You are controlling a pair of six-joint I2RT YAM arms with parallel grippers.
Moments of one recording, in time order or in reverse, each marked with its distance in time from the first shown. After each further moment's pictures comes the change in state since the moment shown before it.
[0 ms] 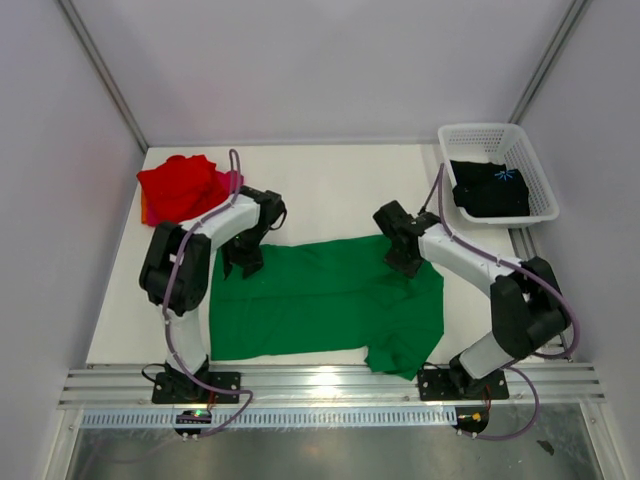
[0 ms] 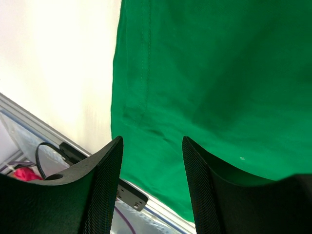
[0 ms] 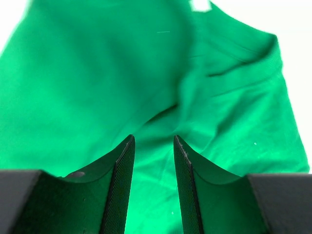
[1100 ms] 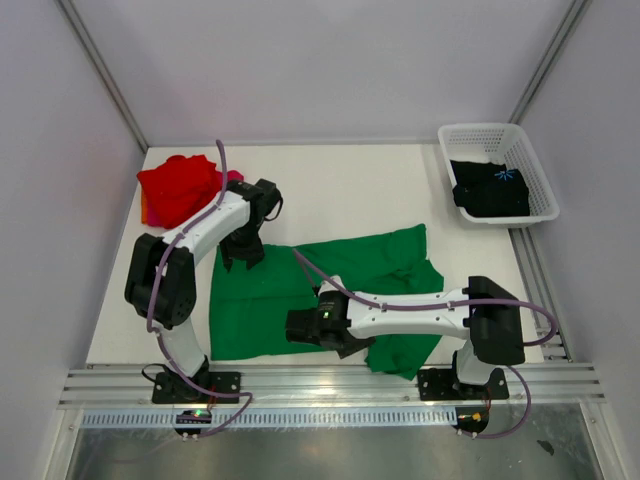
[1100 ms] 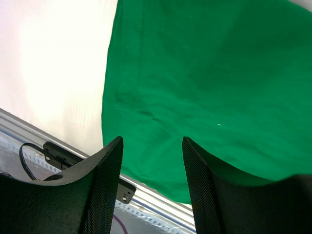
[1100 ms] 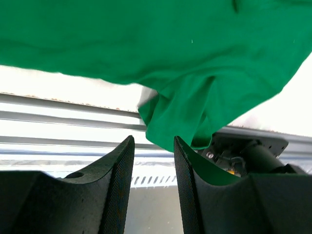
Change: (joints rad) left arm 0.000 -0.137 0.029 -0.009 0.068 -0.018; right arm 0.887 0.127 0.260 -0.447 0.026 -0.164
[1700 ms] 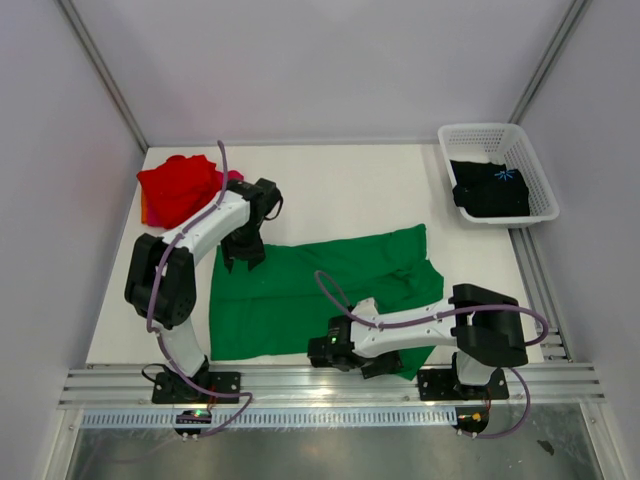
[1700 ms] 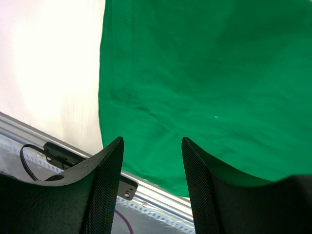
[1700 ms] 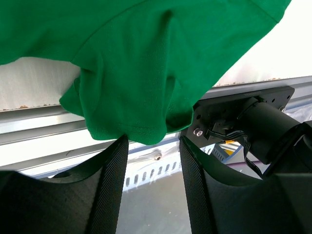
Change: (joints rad) left arm 0.000 0.000 0.006 -0.003 0.035 0.040; right arm 0.073 -0.004 -0.270 -0.034 -0.092 0.311
